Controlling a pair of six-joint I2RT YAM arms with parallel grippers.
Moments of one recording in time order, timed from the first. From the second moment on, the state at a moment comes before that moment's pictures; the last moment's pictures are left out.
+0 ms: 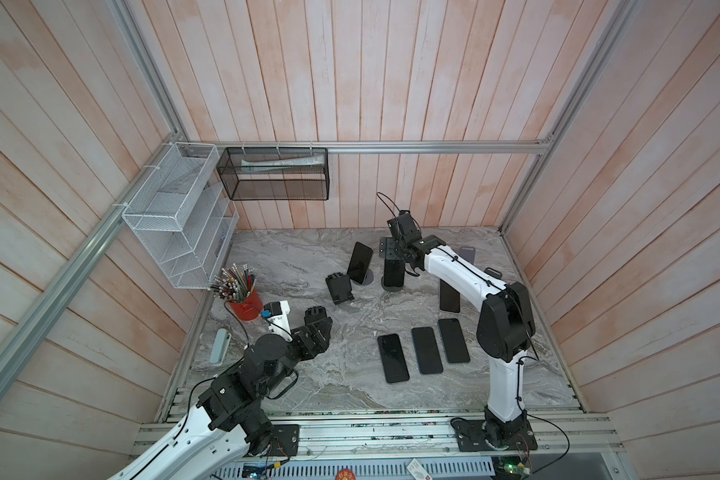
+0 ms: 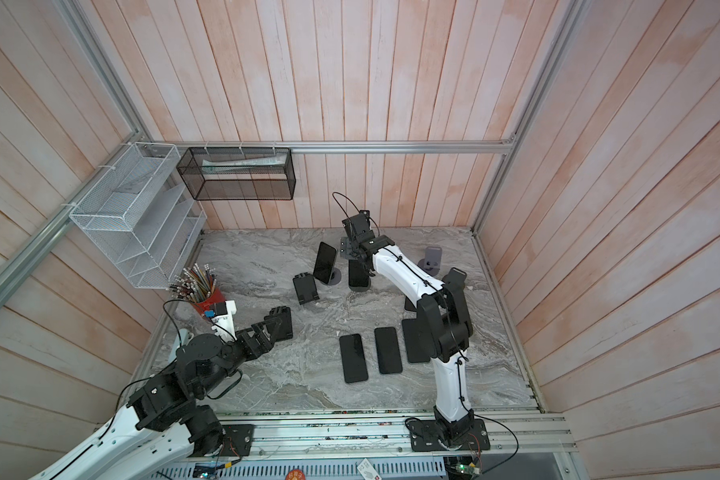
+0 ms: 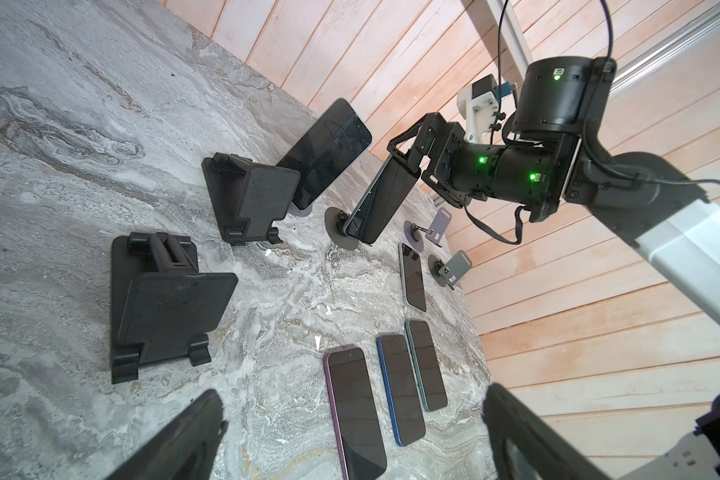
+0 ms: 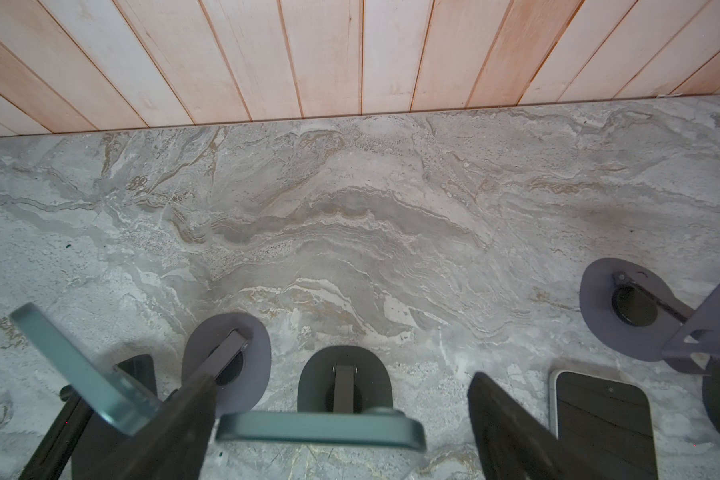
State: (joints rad) left arm -0.80 0.51 0.56 -0.40 -0.24 -0.87; right arm 0.56 2.03 1.79 -0.55 0.34 0.43
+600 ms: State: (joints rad) left arm -0.80 0.49 0.55 -0.41 -0.27 -0.87; right arm 0.56 2.03 1.75 -0.51 0.33 0.47
